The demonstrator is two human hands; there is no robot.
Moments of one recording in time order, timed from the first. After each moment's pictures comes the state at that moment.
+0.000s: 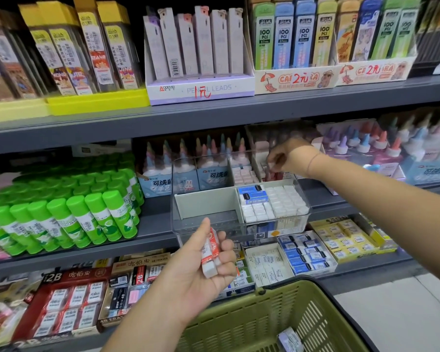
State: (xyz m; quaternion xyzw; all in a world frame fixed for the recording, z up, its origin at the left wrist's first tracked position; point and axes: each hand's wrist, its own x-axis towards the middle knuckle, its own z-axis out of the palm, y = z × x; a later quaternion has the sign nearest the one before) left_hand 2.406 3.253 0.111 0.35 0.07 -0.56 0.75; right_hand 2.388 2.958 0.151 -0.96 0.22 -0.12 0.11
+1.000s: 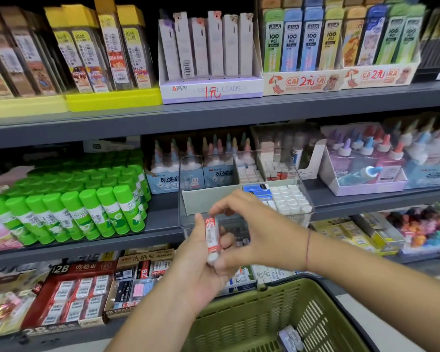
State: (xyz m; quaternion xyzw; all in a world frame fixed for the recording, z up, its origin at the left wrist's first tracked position) left_hand 2.401 3.250 0.114 0.41 0.04 -0.49 0.77; right_hand 2.327 3.135 0.143 -0.94 0.00 -0.11 0.31
